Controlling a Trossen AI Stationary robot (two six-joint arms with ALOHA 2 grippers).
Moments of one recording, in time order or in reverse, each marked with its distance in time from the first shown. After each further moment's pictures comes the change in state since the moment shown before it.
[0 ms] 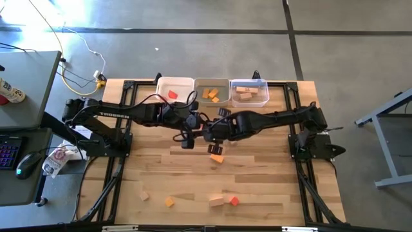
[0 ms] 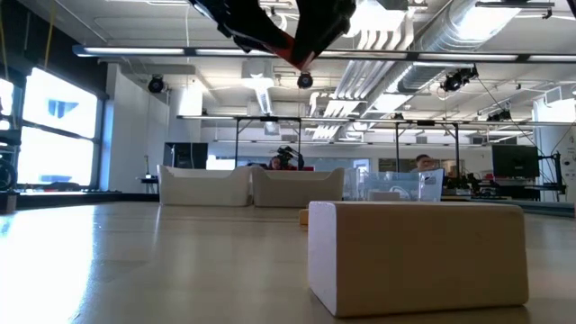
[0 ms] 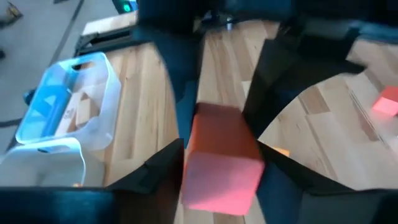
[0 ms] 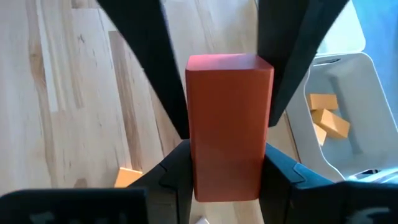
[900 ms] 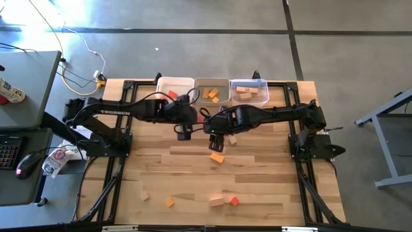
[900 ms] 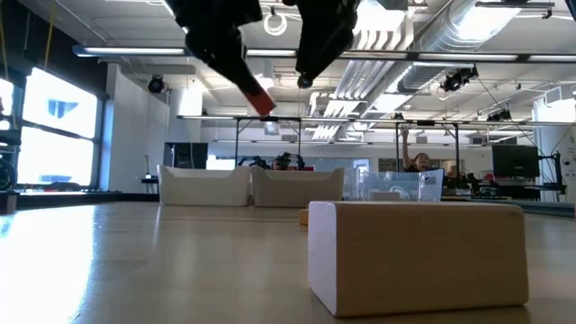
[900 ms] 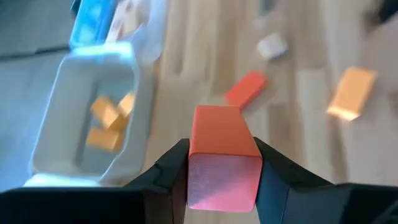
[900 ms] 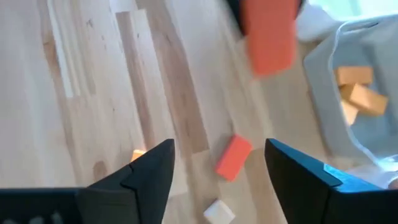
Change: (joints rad) left arm 0.070 0.000 0.000 -0.247 -0.190 -0.003; right arm -0.058 0.002 0.000 -0.051 -0.154 0.041
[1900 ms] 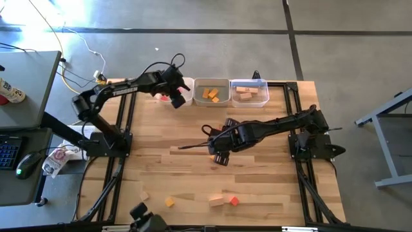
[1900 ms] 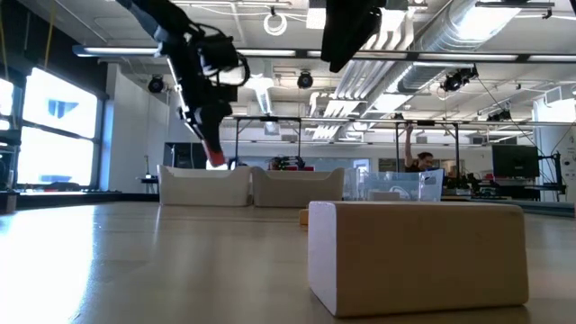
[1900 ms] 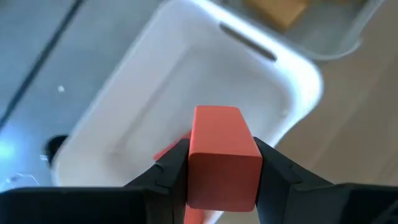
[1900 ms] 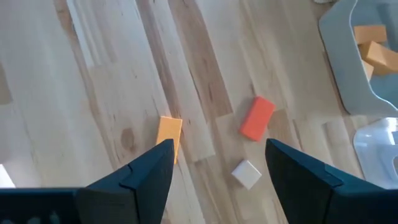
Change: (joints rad) left arm 0.546 0.137 0.000 -0.098 0.017 -0.100; right arm 0.151 0.001 -0.003 -0.120 0.079 0.215
